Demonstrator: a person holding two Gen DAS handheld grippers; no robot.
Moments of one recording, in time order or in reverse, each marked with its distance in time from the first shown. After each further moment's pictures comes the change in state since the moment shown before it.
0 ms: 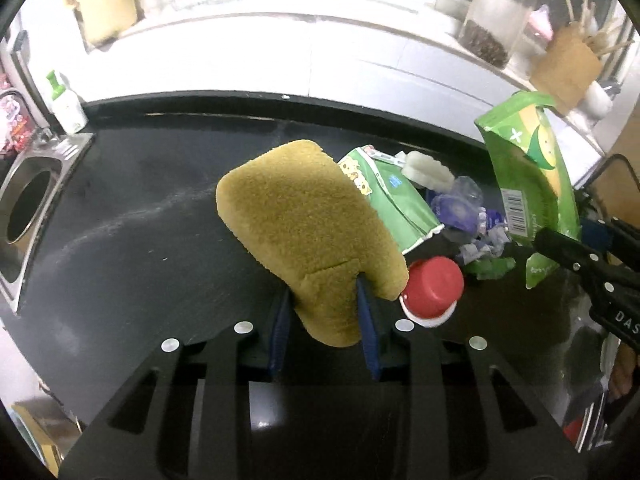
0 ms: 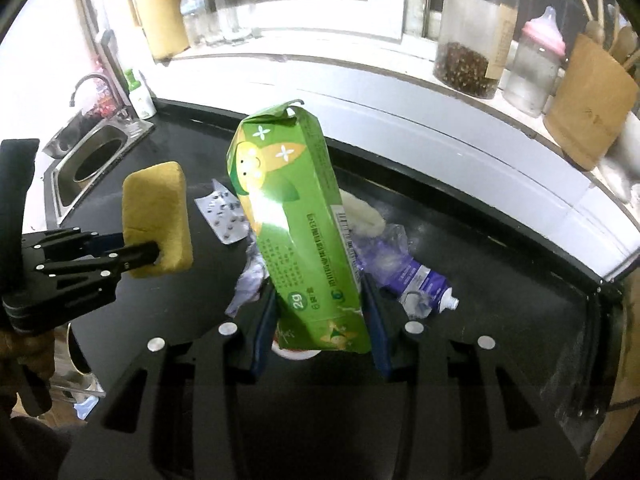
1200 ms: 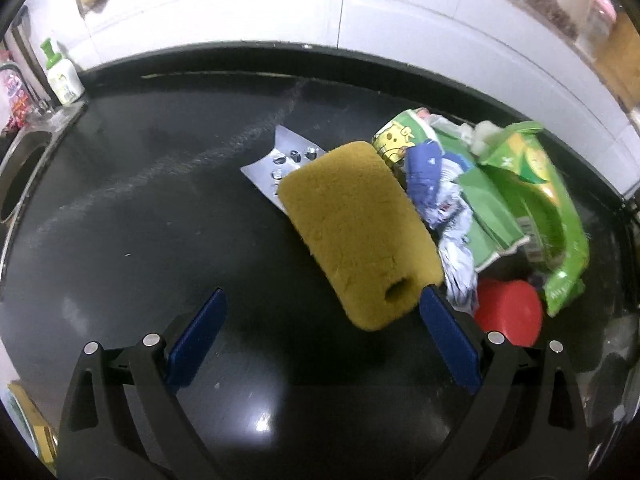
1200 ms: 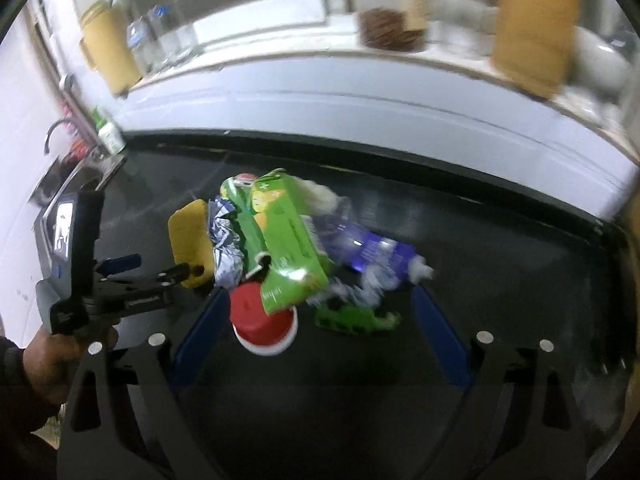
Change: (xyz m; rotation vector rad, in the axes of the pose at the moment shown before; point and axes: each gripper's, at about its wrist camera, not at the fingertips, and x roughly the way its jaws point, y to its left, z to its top) left arm 0.105 0.006 0.003 -0.063 0.069 0.082; right arm 0.029 -0.051 -0.016 0.163 0.003 0.005
